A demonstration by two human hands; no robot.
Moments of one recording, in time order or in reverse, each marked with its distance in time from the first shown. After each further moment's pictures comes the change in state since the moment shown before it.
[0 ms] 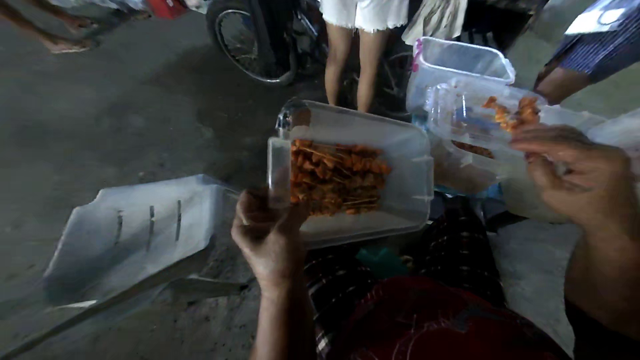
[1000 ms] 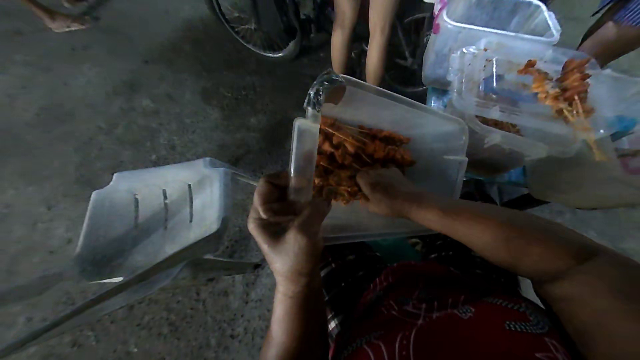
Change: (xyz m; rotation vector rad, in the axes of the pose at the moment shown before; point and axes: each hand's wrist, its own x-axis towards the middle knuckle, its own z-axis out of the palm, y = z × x) left_hand -0.009 -0.006 0.001 -0.055 -0.146 0.041; right_hand 0.060 -0.112 0.198 0.037 -0.930 0.139
